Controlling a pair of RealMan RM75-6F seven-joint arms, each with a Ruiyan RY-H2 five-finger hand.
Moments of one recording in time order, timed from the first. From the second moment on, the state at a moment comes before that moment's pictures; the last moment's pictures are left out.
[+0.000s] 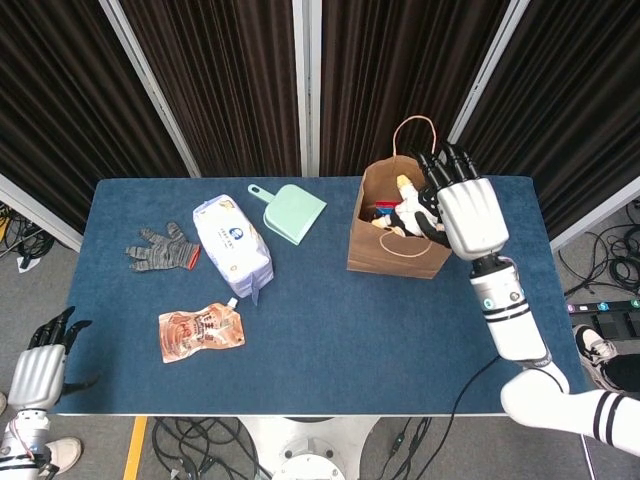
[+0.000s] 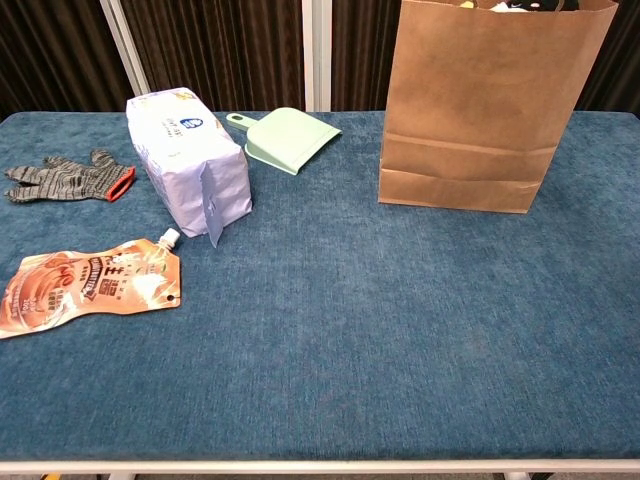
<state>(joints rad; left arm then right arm) -0.03 -1.31 -0.02 -1.47 1.41 1.42 0.02 0.72 -1.16 0.40 -1.80 -1.19 1.21 -0.37</state>
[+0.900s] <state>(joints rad) -0.04 -1.31 -0.04 -1.45 1.45 1.48 0.04 0.21 -1.11 -0.03 -1.72 -1.72 1.61 -0.09</state>
